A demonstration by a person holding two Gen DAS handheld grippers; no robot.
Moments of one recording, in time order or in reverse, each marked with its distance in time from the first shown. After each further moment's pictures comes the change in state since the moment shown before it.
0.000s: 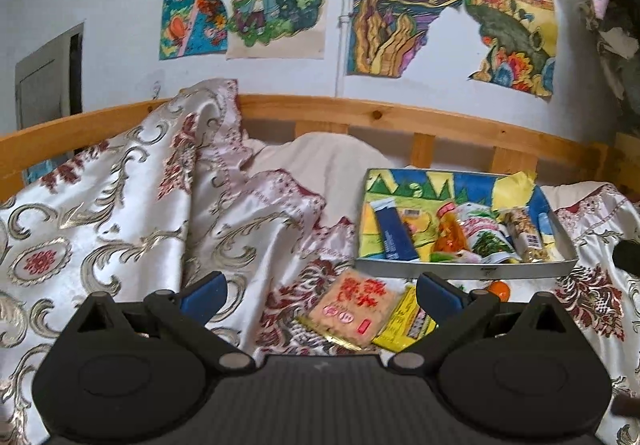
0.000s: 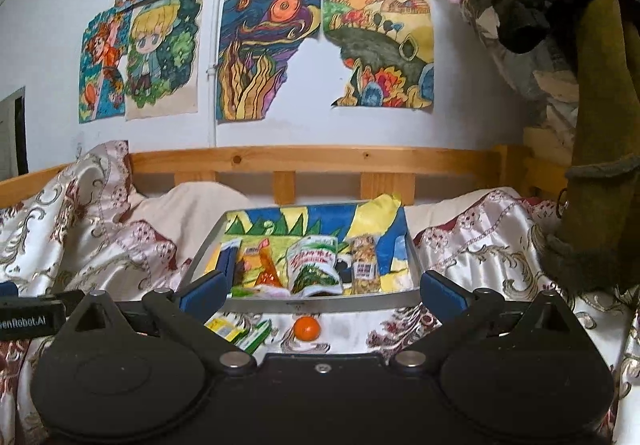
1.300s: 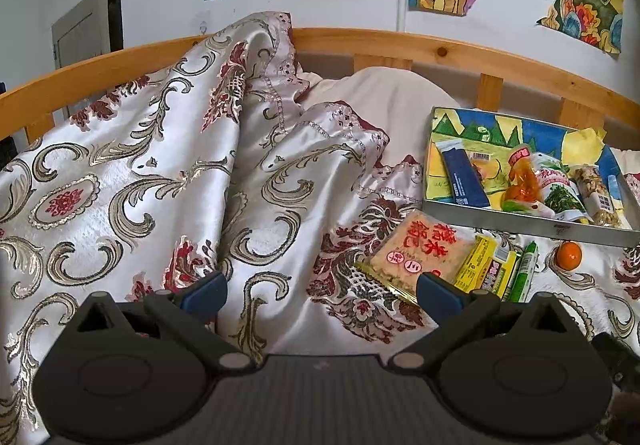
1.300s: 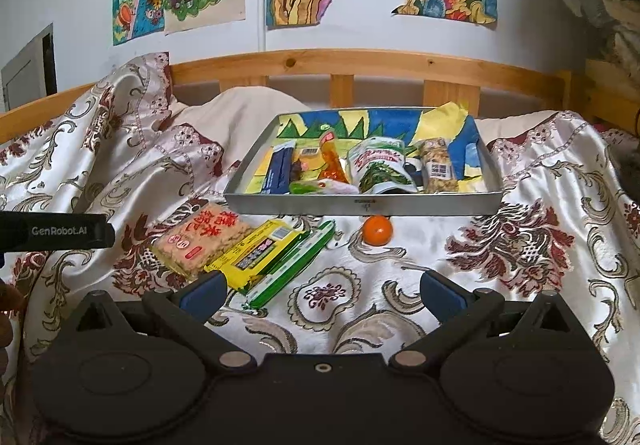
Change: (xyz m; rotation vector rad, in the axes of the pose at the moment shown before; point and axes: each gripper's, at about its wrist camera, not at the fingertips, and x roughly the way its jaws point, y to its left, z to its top) left arm 0.042 0.016 -0.019 -0.035 0.175 0.160; right arm 0.040 0.046 -0.056 -0.042 0.220 0.118
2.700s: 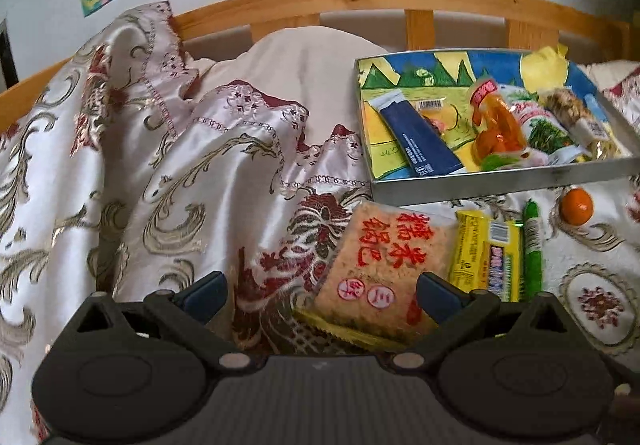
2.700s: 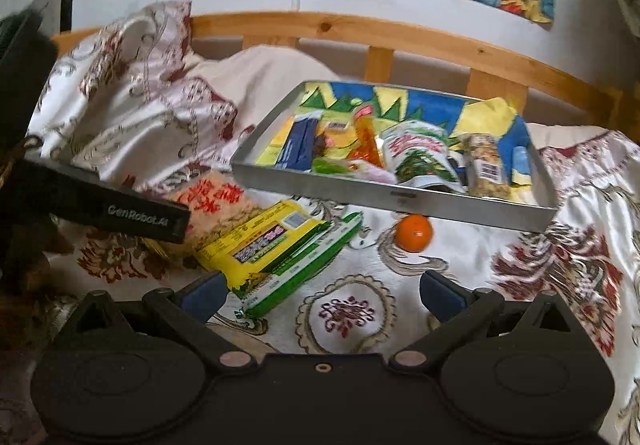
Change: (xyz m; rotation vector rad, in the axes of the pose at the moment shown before) left arm 0.102 -0.042 0.016 0.289 0.054 -0.142; right arm 0.074 0.024 0.003 -0.159 0.081 0.006
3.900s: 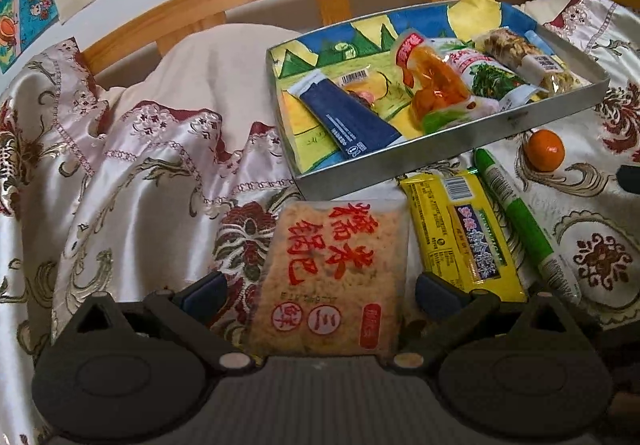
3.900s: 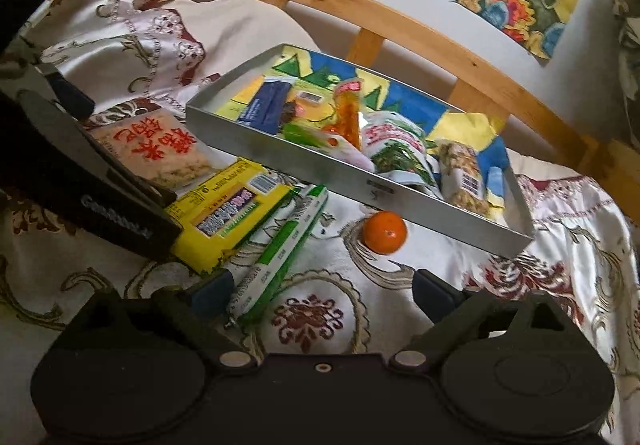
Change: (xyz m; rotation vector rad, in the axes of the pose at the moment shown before) left arm 0.032 -0.030 0.000 0.221 0.010 -0.122; right arm 0.049 0.020 -0.010 -0.191 0.031 -0.219
